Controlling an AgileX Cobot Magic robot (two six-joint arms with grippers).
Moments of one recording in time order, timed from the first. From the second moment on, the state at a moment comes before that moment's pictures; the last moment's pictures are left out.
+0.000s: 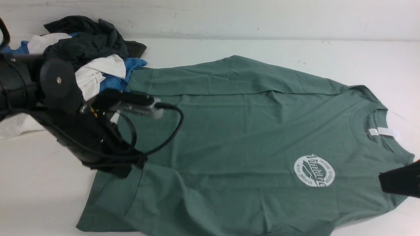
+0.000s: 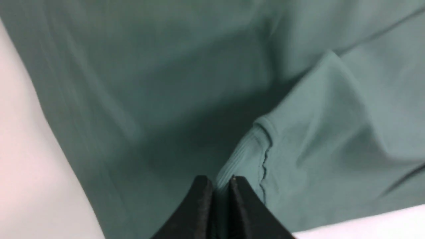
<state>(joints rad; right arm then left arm) -0.01 0.94 -0.86 0.61 1.20 -0.48 -0.28 1.53 -1.14 -0.20 0.96 0.18</state>
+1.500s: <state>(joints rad) 0.25 1.08 -1.03 0.34 1.25 -0.36 -0.20 2.10 -1.75 0.19 0.83 0.04</state>
